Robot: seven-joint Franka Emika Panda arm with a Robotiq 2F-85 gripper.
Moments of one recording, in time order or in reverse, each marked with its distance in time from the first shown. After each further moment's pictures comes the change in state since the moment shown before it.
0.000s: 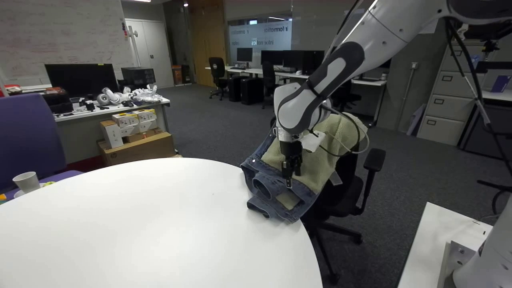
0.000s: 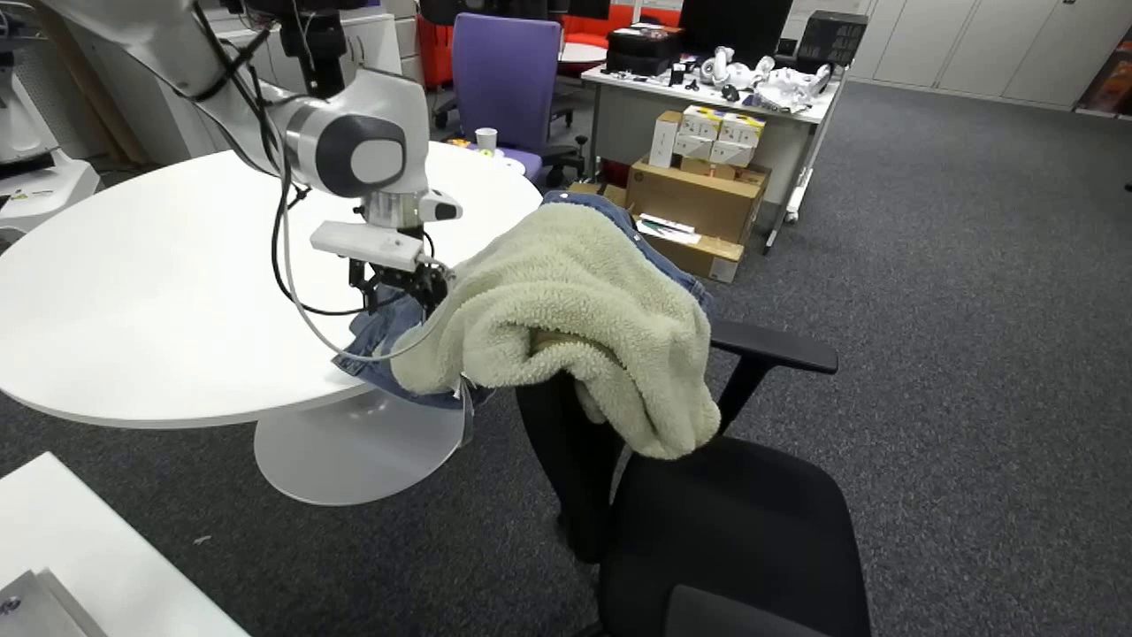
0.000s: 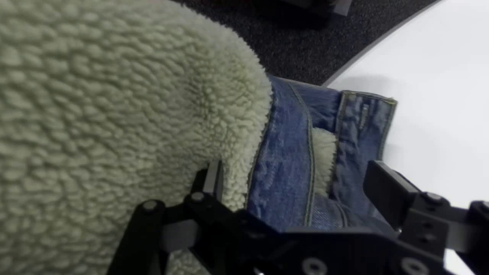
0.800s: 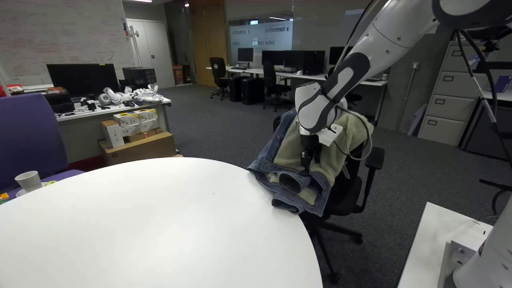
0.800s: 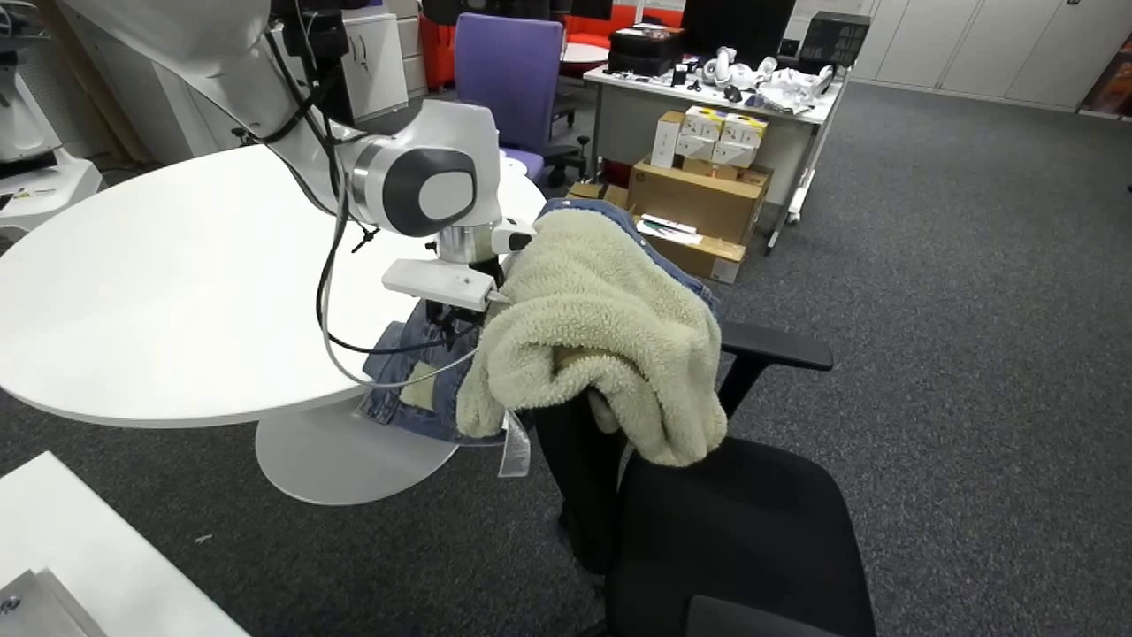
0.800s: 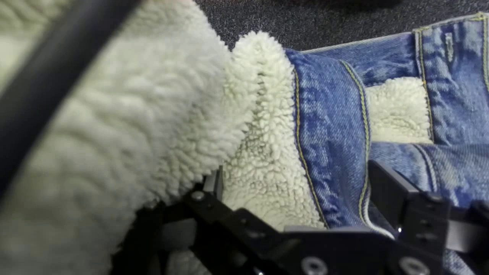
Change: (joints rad) arm -0.080 0.036 -0.137 0.005 -0.137 0.095 0.058
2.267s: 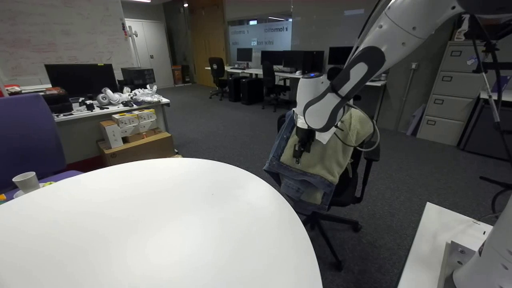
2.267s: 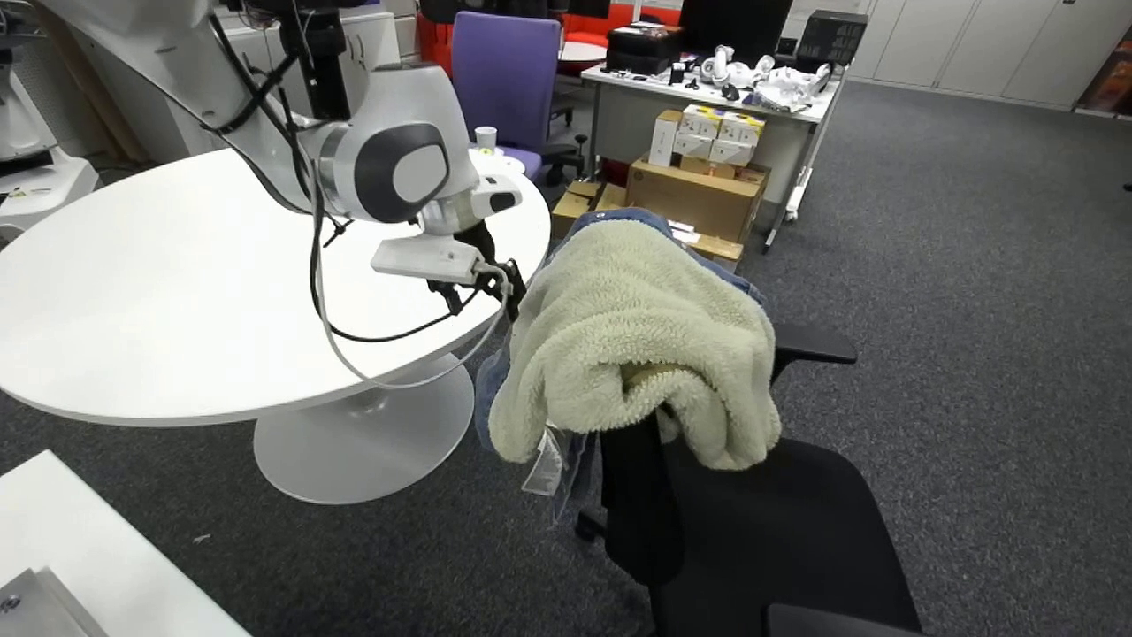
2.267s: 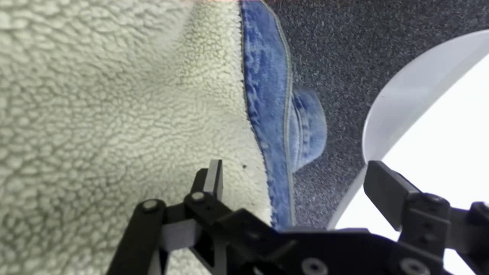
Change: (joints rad) arm 0.002 -0.098 0.032 -0.091 -0.099 0.229 0.089
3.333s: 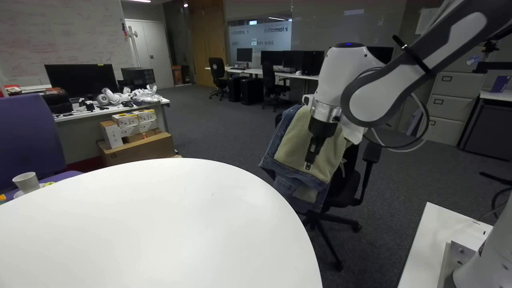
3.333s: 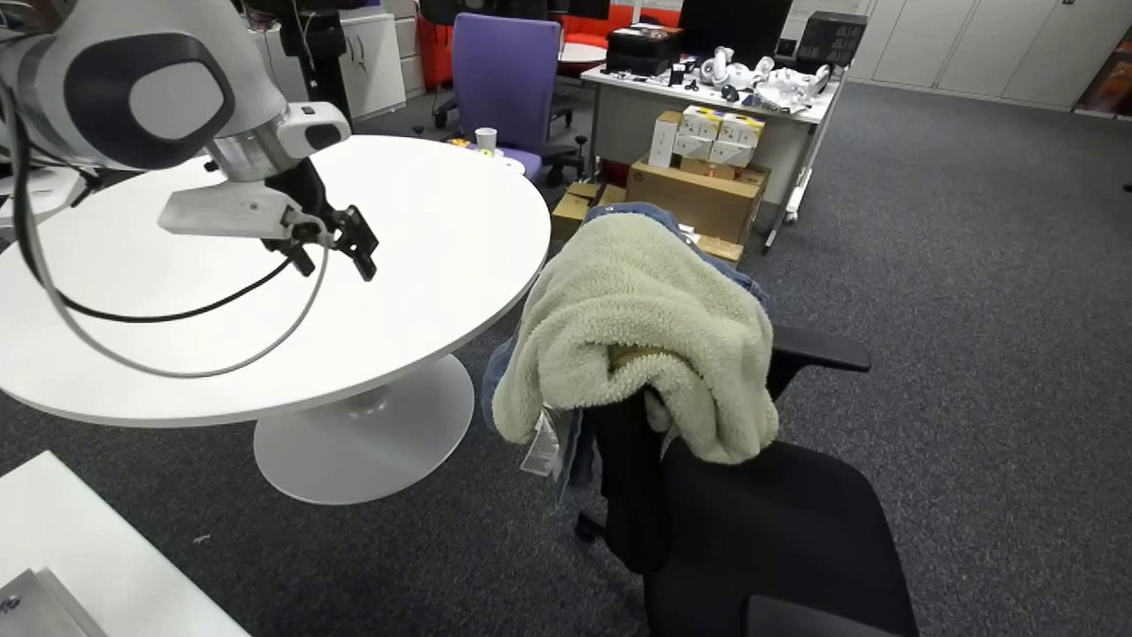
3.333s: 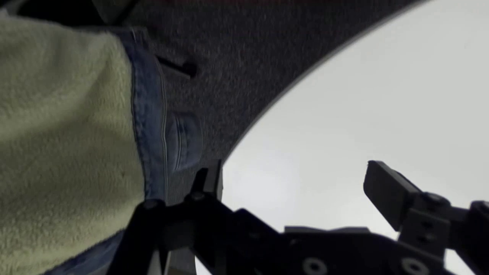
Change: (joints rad) arm 0.105 -0.539 0.147 -0.447 0.080 -0.024 0.030
